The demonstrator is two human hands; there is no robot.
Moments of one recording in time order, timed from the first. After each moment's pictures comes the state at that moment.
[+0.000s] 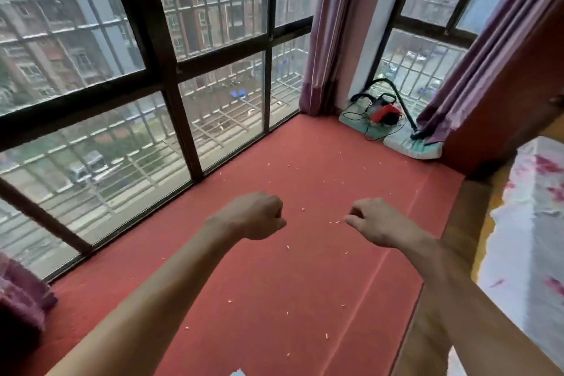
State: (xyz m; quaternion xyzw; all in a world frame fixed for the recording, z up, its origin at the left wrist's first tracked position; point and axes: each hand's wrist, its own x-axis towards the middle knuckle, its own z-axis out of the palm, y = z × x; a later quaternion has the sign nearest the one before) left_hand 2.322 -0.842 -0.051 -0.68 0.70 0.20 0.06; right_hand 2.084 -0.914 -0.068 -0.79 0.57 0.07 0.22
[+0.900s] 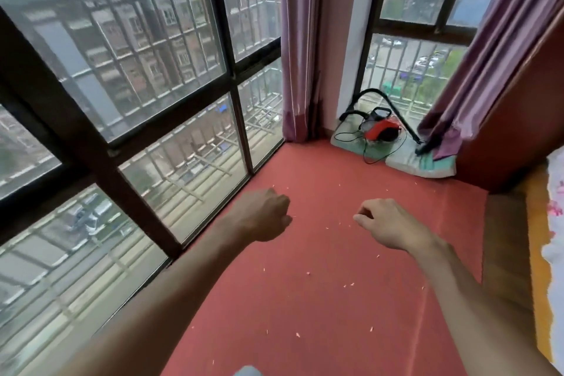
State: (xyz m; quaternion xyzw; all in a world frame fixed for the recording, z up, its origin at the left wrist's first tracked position) left_hand 2.365 -1.288 -0.036 -0.61 0.78 0.08 0.12; right_hand 2.125 -1.320 -0.073 -0.73 0.64 0.00 0.25
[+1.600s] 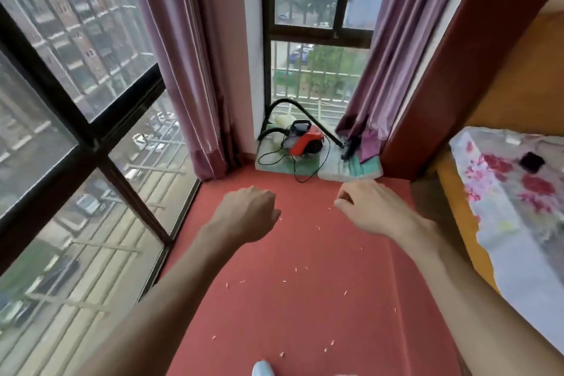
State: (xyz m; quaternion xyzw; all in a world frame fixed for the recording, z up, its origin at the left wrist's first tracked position) left_hand 2.336 -1.743 -0.060 -0.49 0.87 0.06 0.05; right_hand 2.118 -1.687 -0.043 -0.65 0.75 -0.02 0.15
